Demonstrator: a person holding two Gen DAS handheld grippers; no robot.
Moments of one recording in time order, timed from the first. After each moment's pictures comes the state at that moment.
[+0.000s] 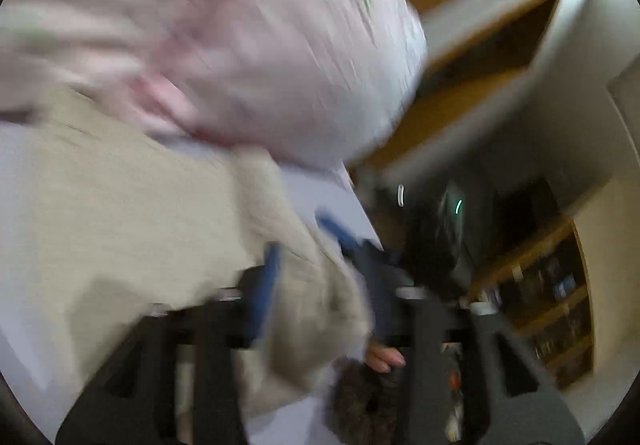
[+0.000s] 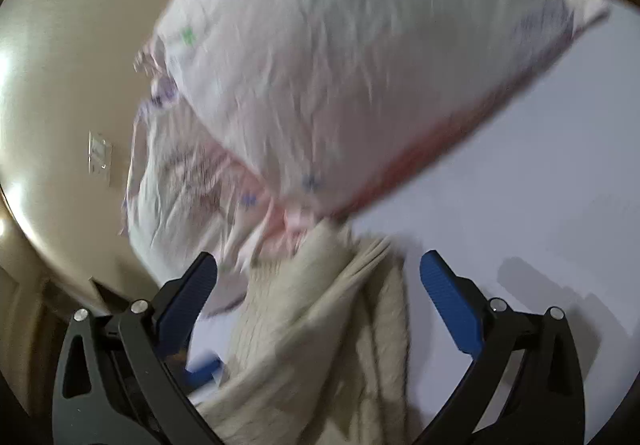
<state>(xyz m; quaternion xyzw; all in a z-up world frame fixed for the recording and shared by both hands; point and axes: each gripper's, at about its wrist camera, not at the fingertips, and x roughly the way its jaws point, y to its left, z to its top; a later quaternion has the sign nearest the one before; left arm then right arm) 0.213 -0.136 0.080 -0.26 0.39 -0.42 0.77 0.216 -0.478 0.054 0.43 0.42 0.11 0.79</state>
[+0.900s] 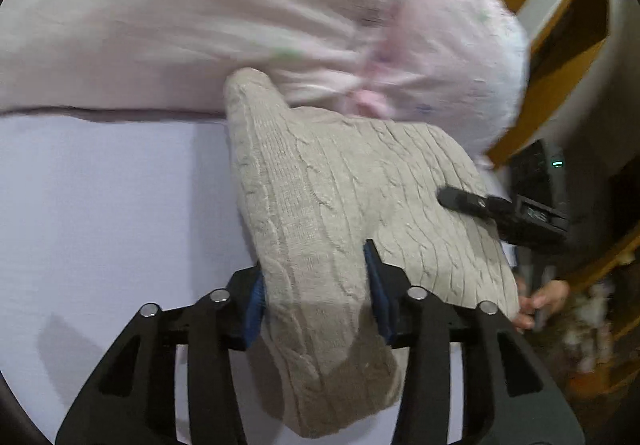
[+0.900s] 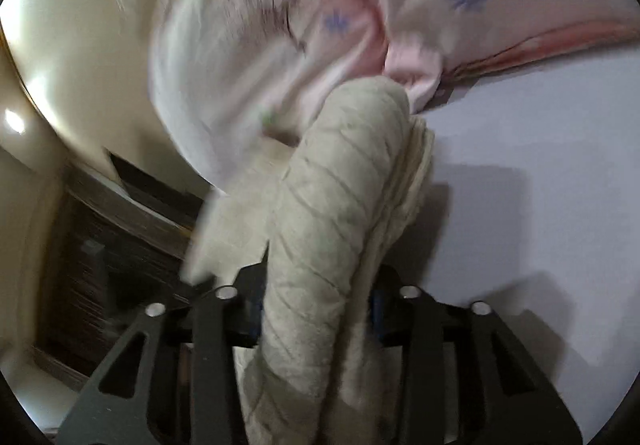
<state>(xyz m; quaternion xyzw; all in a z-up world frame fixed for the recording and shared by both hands) 0.182 -0.012 0.050 -0.11 0.43 -0.24 0.86 0.235 -0.335 0.027 0.23 0.52 0.21 0.79</state>
